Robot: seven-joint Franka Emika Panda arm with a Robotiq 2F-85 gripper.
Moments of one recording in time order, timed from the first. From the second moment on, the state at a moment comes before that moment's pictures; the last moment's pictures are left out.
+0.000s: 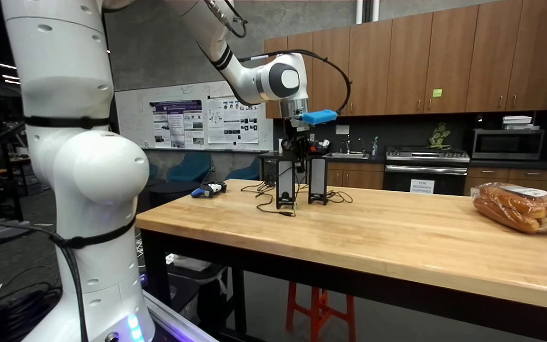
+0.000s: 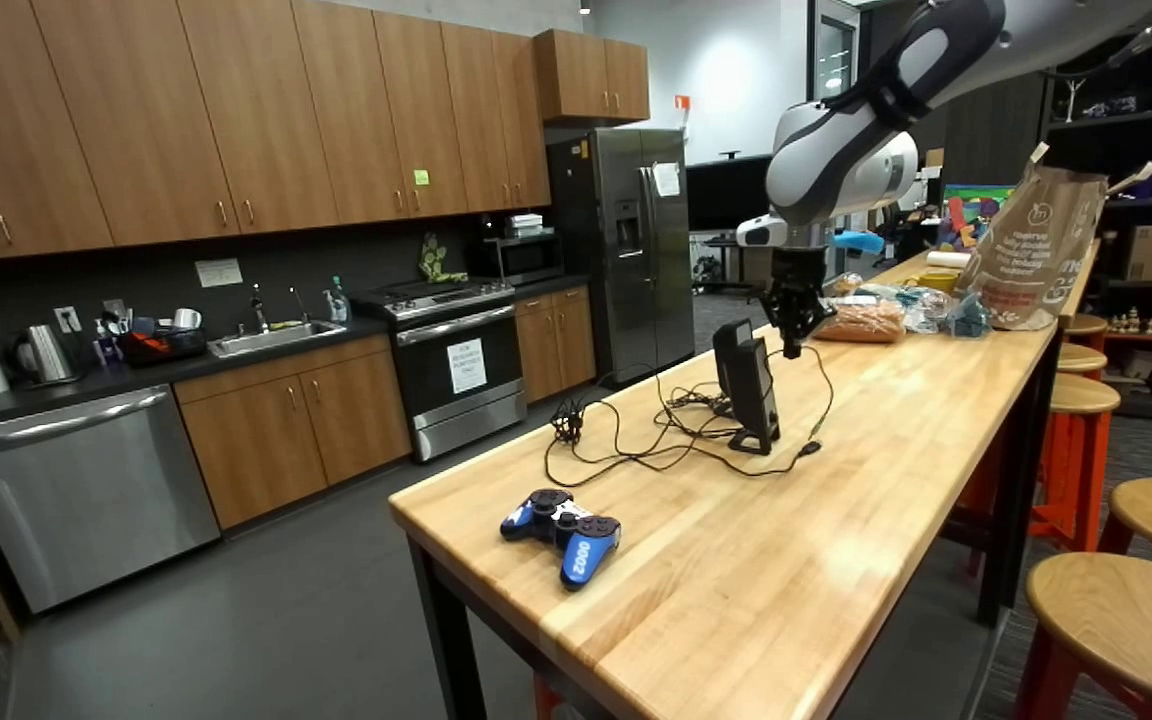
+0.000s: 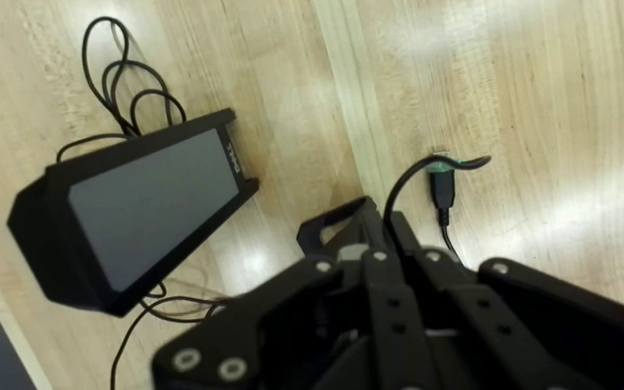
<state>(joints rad) -0.05 -0.04 -0.13 -2.19 -0.06 2.28 -1.62</state>
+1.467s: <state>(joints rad) -0.03 -0.16 -0.09 -2.29 0.02 2.03 -1.70</state>
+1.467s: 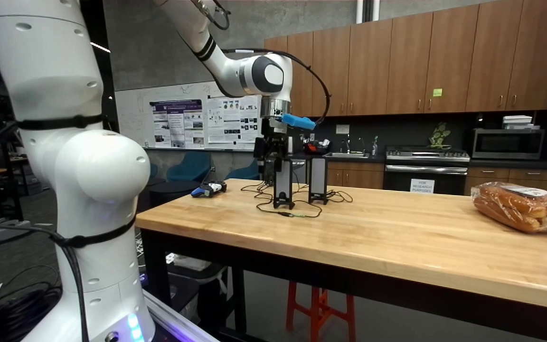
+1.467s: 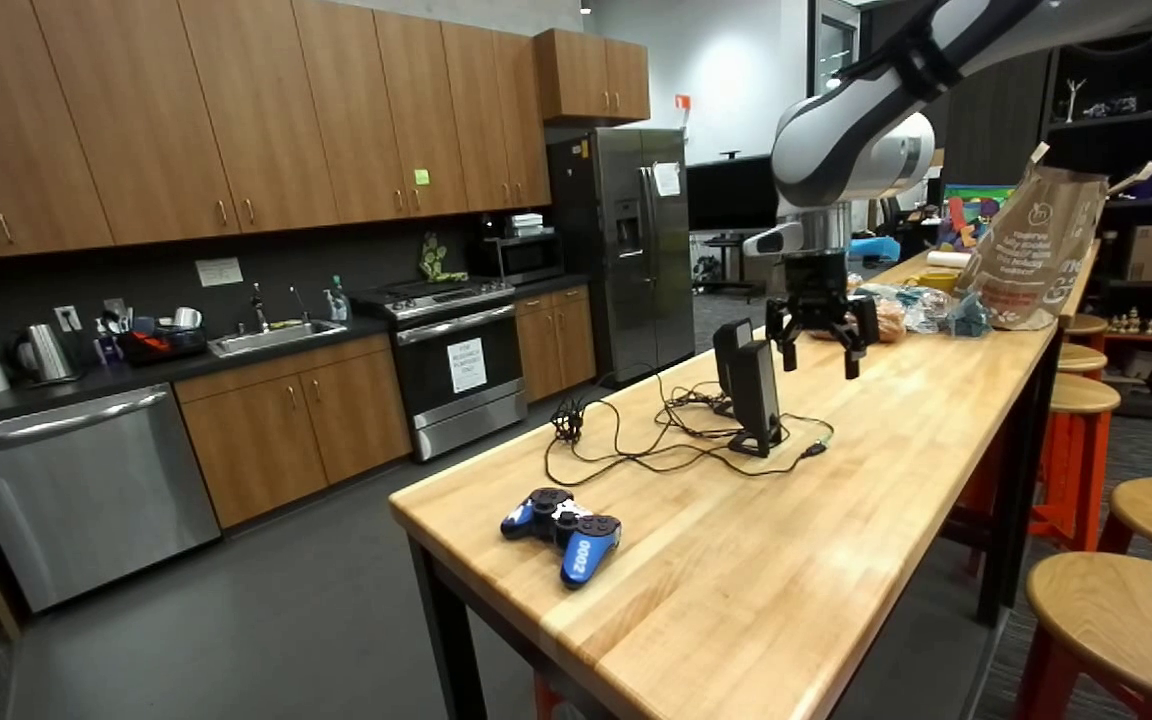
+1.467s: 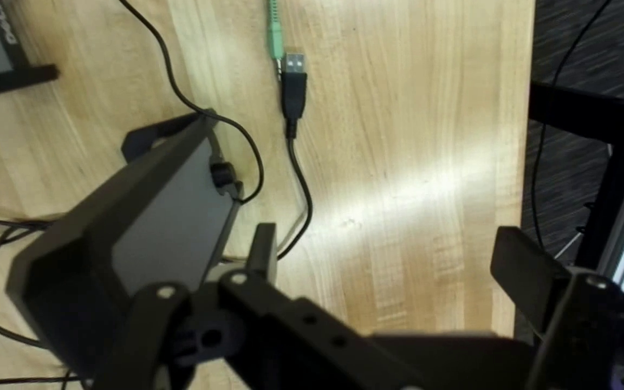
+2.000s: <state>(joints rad) -0.03 -0.21 -0.10 -2.30 0.06 1.89 -1.79</state>
